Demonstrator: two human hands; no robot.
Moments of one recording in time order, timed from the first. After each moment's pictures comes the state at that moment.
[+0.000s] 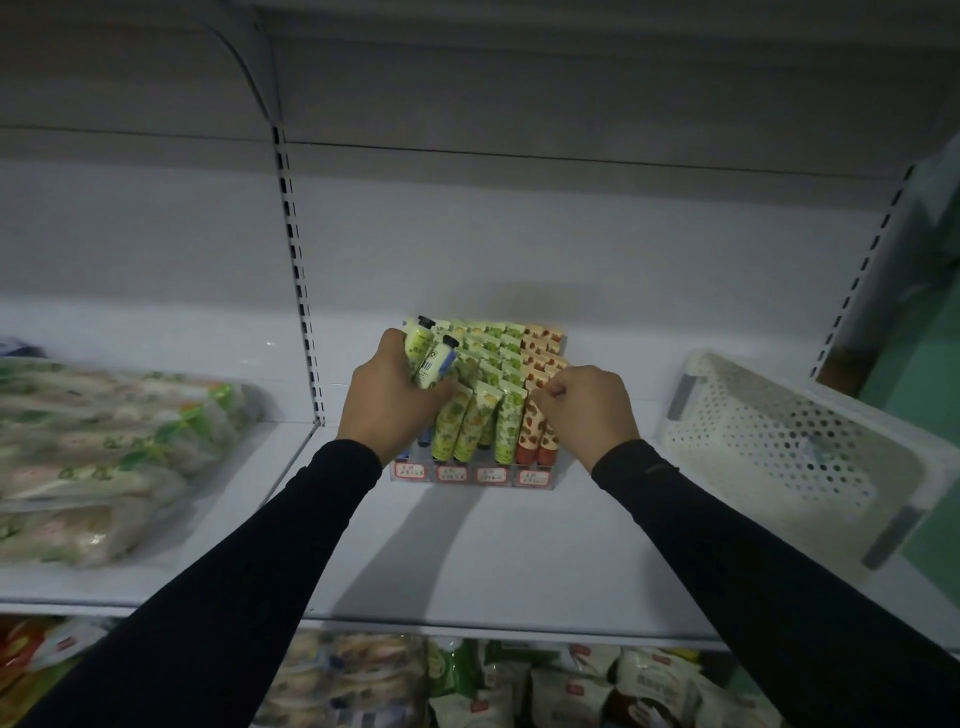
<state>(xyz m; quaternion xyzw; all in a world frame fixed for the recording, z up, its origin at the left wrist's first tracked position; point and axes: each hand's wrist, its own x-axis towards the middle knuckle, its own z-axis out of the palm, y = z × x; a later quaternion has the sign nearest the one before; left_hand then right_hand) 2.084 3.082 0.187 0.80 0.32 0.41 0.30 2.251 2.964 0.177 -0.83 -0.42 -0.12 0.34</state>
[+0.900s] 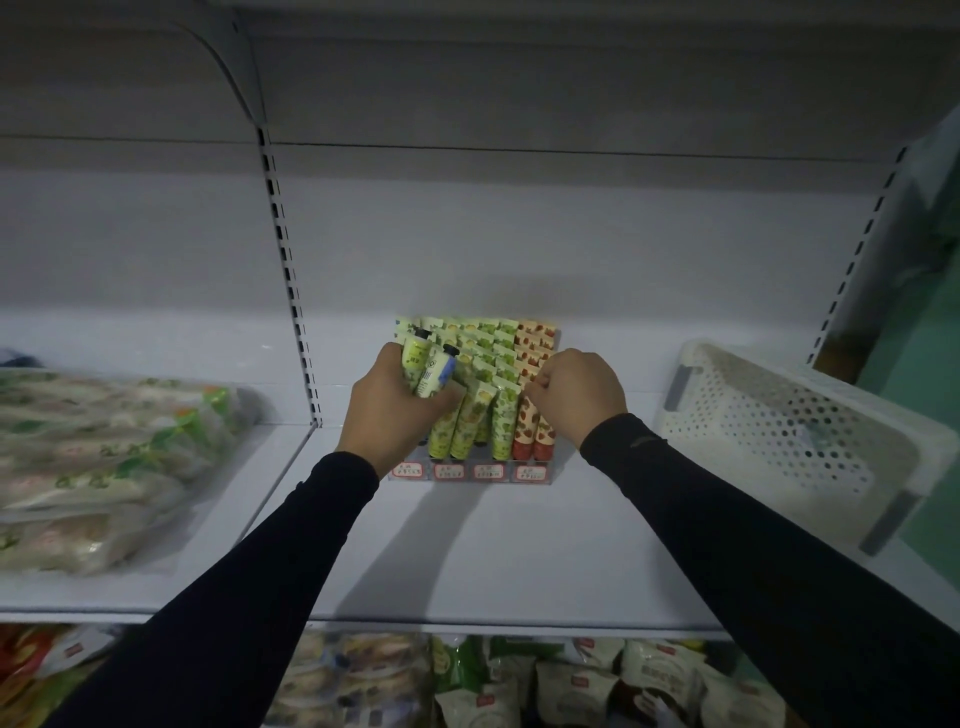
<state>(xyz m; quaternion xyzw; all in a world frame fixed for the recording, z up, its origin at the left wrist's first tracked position) 2.084 3.073 0.180 0.79 0.34 0.37 0.36 2.258 2.973 0.186 -0.86 -0.44 -0.12 0.24</state>
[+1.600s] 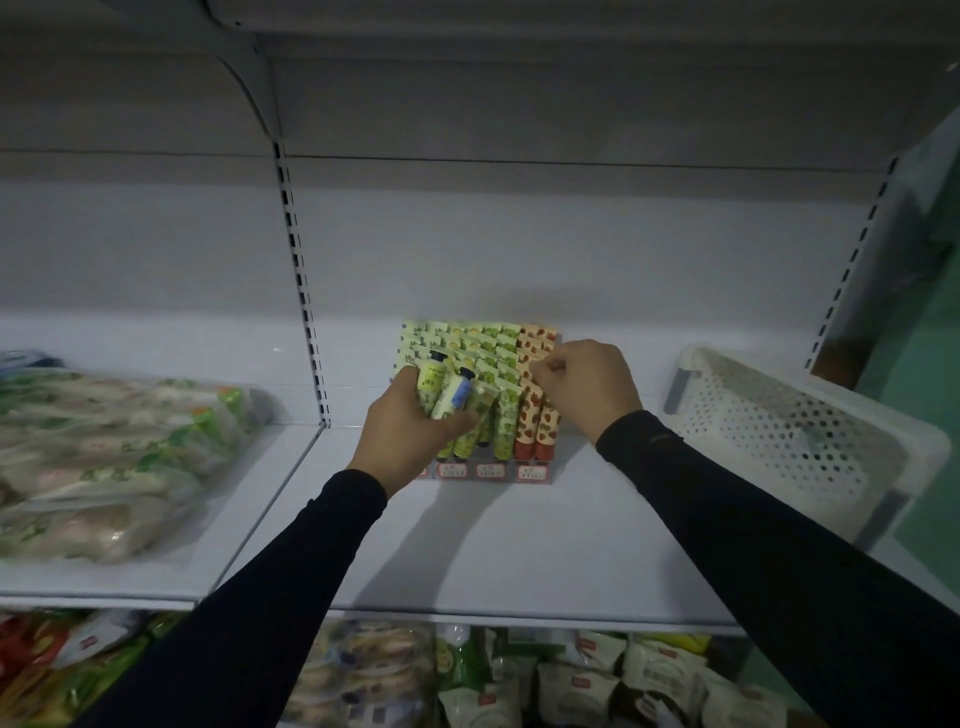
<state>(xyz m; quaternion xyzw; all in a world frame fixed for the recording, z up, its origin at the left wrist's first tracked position) 2.079 3.060 0.167 0.79 0.30 0.35 0.40 2.260 2.960 0.196 -0.82 -0.45 -0.17 0.31</state>
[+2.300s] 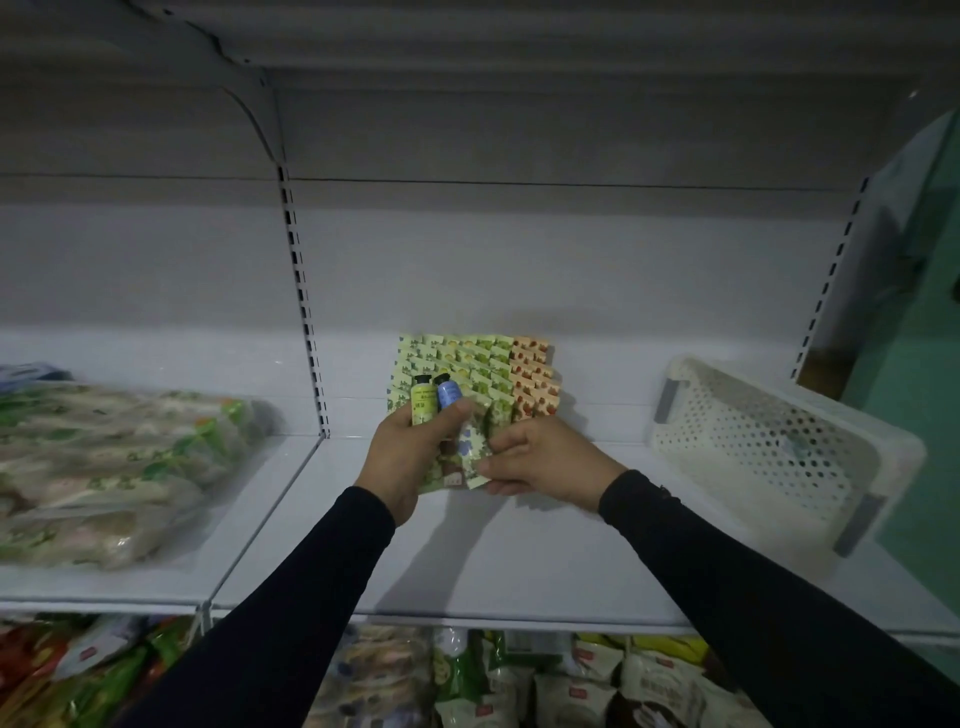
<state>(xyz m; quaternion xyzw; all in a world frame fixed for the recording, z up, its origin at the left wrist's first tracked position) 2.087 3.043 0.160 0.56 0.26 0.36 0.70 2.211 2.927 0.175 -0.66 -0.47 0.34 0.47</state>
